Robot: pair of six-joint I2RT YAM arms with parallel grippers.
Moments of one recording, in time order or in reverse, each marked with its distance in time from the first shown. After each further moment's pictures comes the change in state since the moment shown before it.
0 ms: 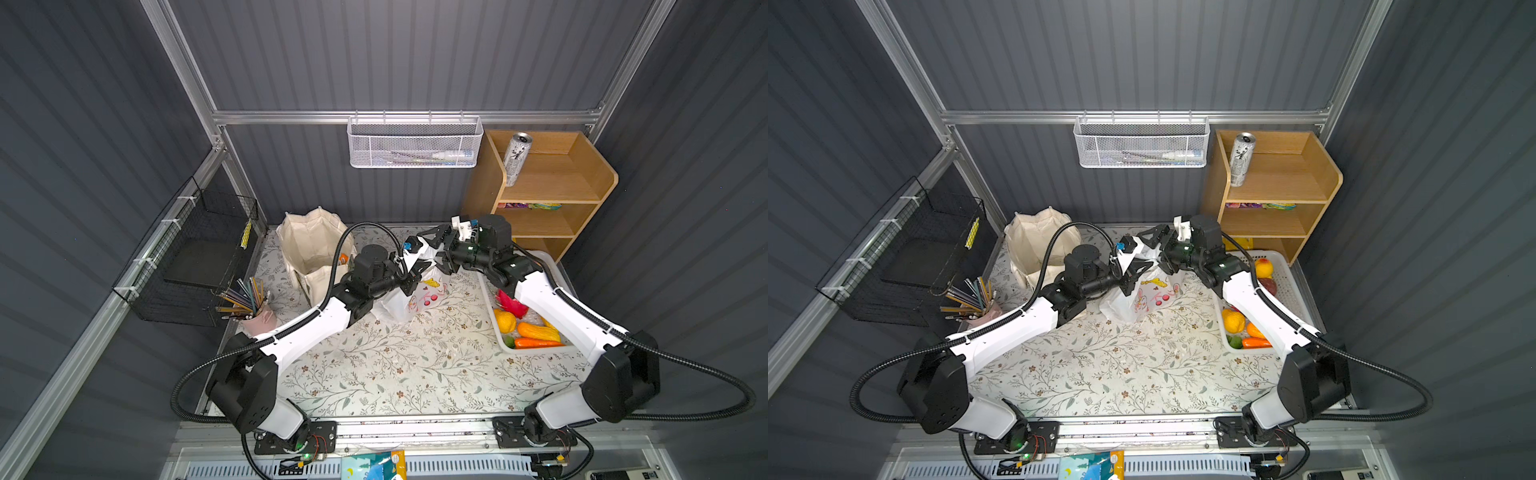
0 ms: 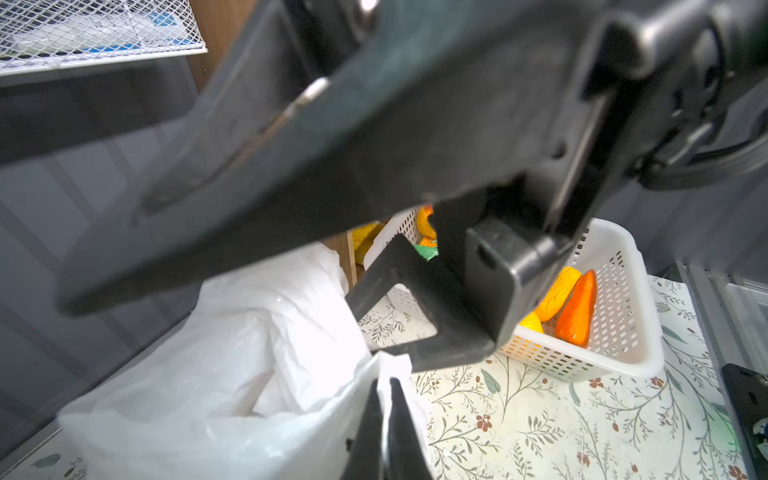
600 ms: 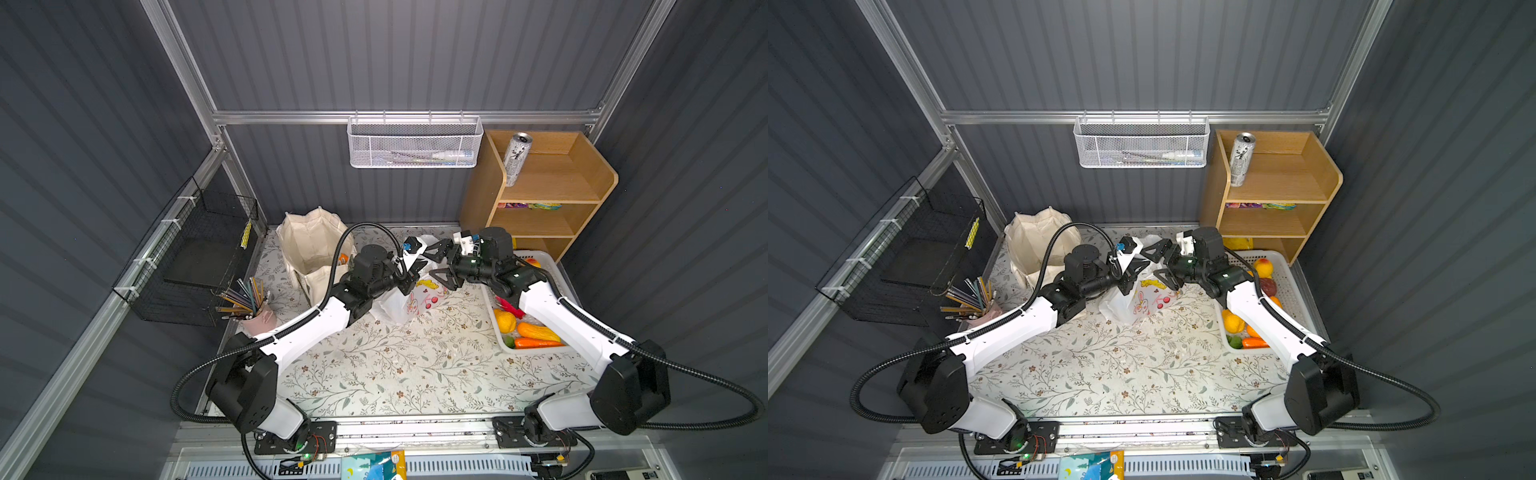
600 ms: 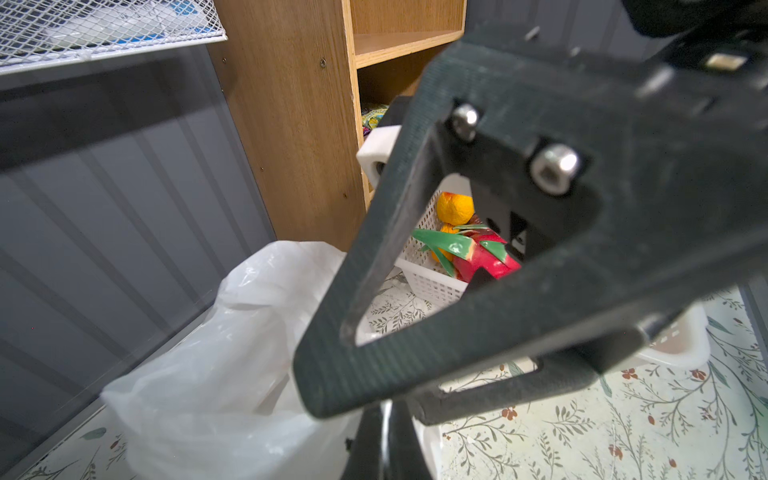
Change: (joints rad) left arm 0.000 0.000 0.000 -0.026 -0.037 0.049; right arm 0.002 -0.047 -0.094 -0.058 -0.032 0.000
